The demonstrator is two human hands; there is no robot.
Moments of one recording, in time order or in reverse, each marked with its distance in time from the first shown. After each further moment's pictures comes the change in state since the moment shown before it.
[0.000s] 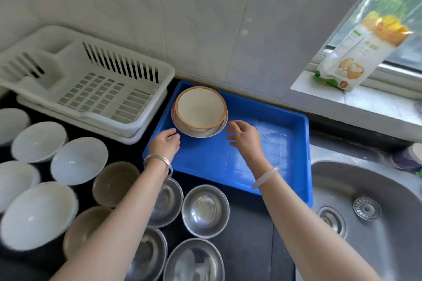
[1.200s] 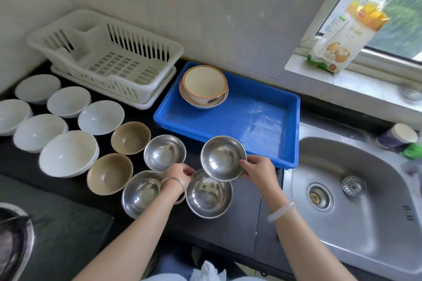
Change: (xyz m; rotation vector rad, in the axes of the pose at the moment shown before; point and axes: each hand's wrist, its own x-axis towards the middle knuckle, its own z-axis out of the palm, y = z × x) left_hand -0.131 -0.114 -0.019 0.670 -0.169 -0.031; right_hand -0.152 0.088 -0.054 -0.090 0.005 0.202
